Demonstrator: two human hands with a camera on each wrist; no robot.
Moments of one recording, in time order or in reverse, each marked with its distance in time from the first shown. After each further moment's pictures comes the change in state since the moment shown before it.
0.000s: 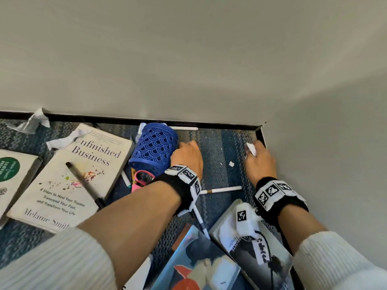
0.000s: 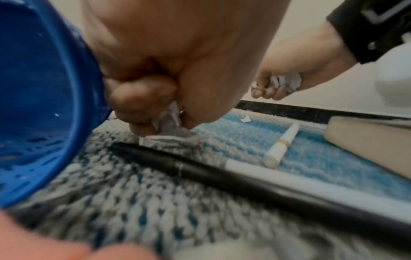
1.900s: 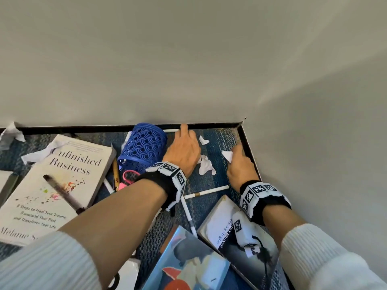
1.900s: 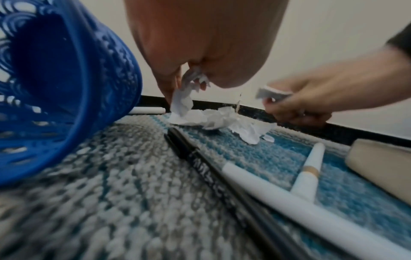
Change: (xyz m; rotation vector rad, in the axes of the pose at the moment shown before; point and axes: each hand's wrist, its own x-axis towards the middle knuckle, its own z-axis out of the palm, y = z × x) left_hand 0.019 0.011 0.002 0.024 0.232 0.370; right_hand -0.017 0.014 -0.001 -0.285 -0.168 -0.069
